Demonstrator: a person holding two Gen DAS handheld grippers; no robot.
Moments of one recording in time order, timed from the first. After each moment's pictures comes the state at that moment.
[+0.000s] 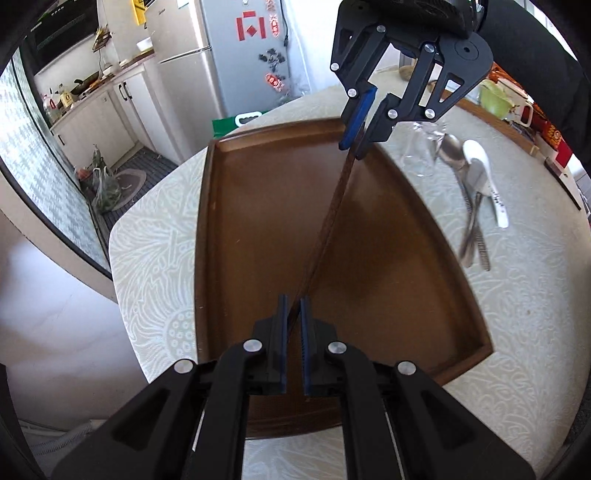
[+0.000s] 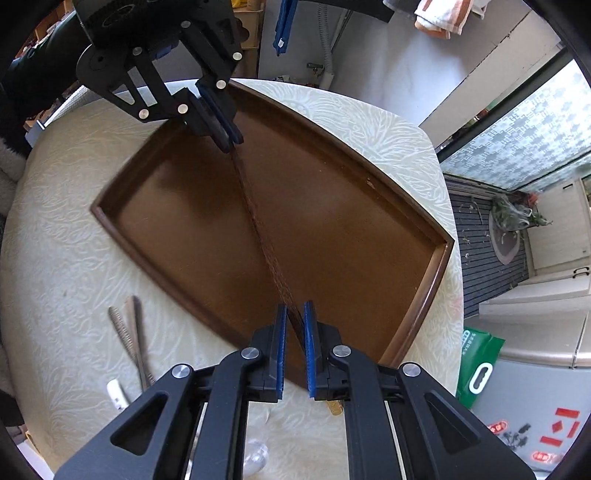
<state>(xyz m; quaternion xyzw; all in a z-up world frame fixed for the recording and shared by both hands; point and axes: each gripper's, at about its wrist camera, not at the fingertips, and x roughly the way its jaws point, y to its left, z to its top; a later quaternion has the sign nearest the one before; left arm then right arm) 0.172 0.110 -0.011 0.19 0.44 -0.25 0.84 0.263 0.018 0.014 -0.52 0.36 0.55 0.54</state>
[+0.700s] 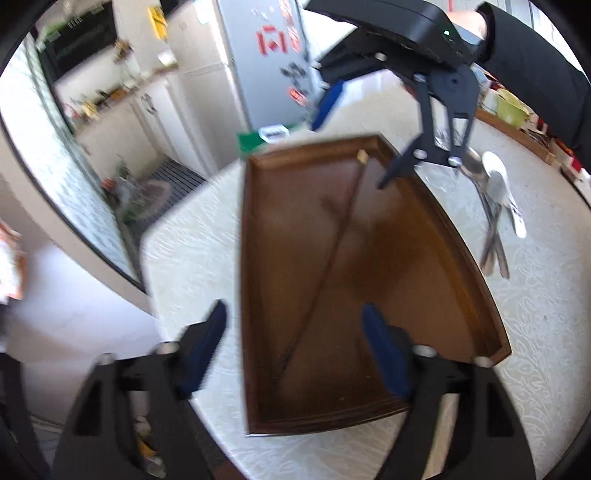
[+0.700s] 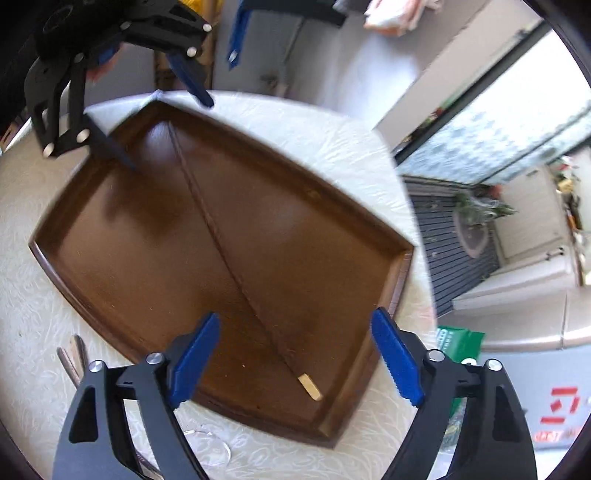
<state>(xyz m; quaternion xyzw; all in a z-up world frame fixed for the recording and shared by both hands) 0.166 0.124 0.011 0.20 0.40 -0.20 0.87 0.279 0.018 0.018 -0.50 0.32 0.51 0.62</state>
